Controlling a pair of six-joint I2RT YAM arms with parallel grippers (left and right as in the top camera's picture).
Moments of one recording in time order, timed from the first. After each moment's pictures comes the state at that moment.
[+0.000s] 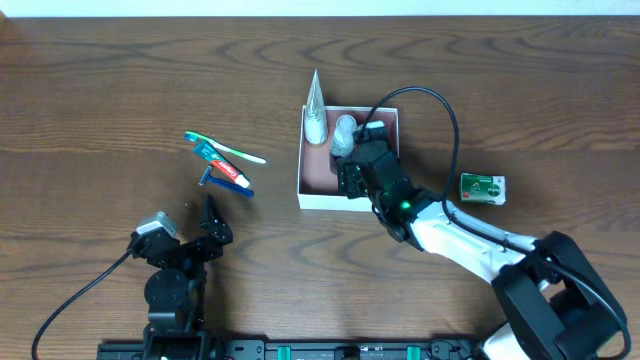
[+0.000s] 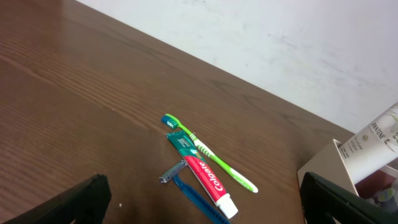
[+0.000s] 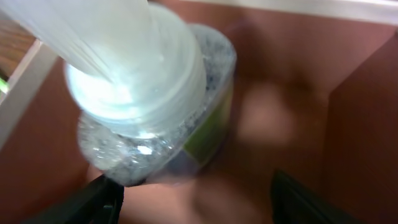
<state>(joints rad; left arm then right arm) -0.03 0.10 0.03 -0.11 -0.16 -0.43 0.64 1.68 0.81 0.12 0.20 0.40</state>
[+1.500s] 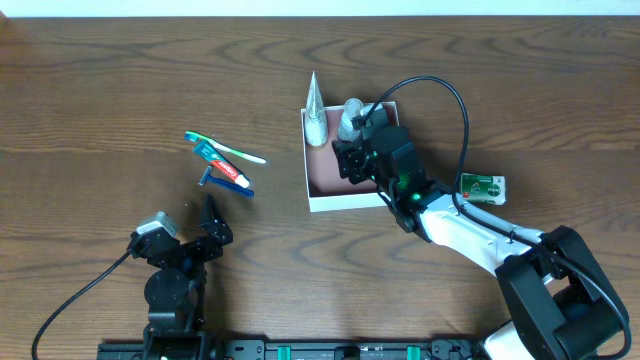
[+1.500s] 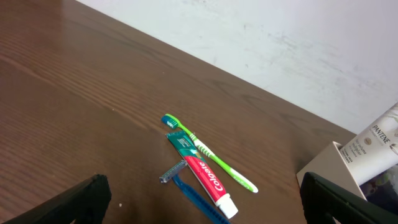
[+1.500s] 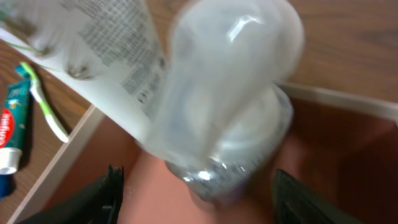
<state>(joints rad) -0.03 0.10 0.03 -0.11 -0.16 -0.43 0.56 1.69 0.81 0.33 0.03 0.22</state>
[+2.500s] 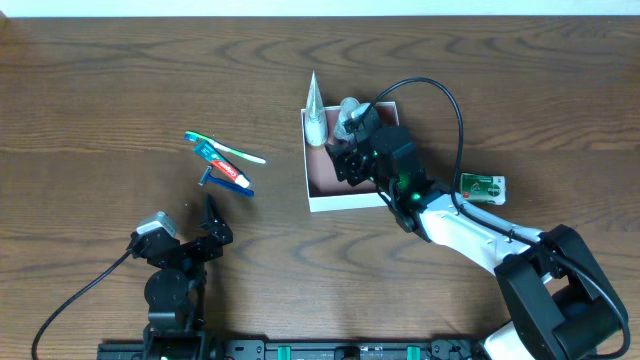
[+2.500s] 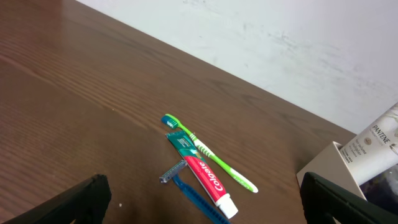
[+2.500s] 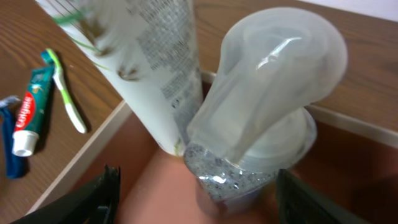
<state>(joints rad) -0.03 0.10 0.03 -0.11 -0.16 -0.43 0.56 1.69 0.81 0.36 -0.03 0.11</state>
